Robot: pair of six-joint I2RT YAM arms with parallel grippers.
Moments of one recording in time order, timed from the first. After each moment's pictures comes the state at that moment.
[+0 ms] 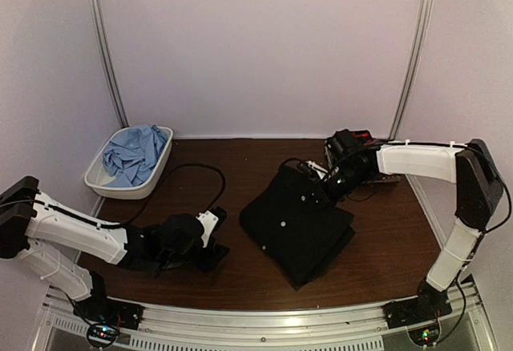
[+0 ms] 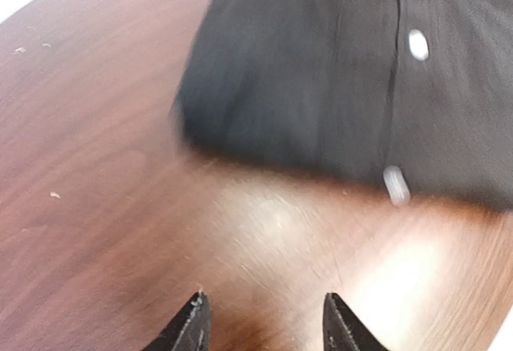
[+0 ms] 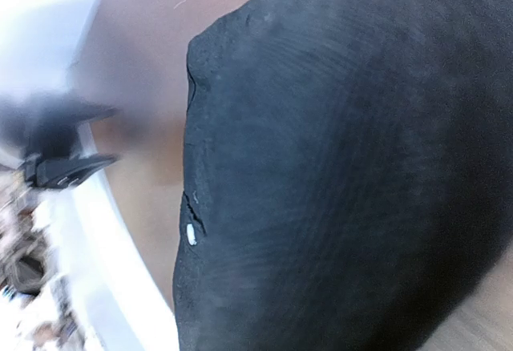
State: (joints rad) left arm -1.13 1.40 0.50 0.18 -0.29 -0.34; right arm 0.56 1.77 1.18 -0.55 -0.71 0.11
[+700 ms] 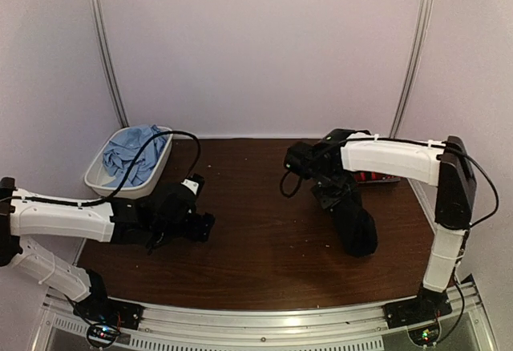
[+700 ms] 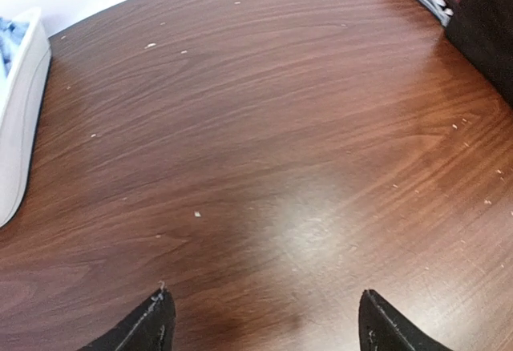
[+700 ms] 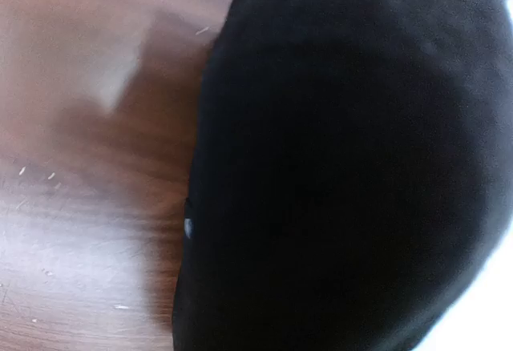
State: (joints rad) left arm -1.01 1.30 0.69 -0.17 -0.47 -0.44; right arm 0.77 1.83 1.55 -1.21 0.61 0.40
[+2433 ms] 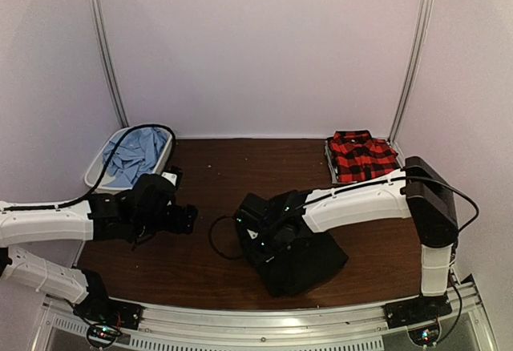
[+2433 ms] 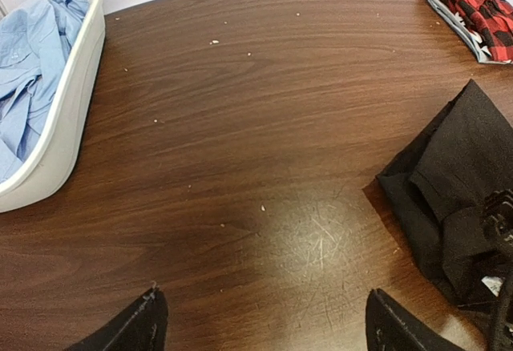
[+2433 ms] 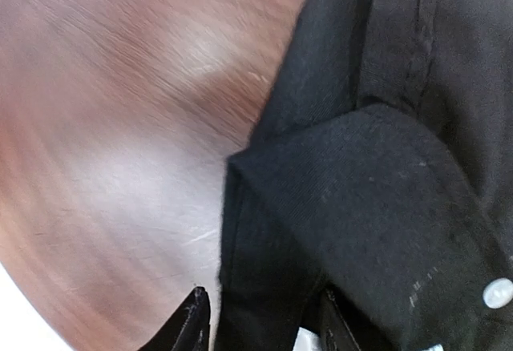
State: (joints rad) left arm -0.91 1.13 0.67 -0.31 -0.48 -0.48; right arm 1.15 2.00 1.40 -0.54 0.09 0.52
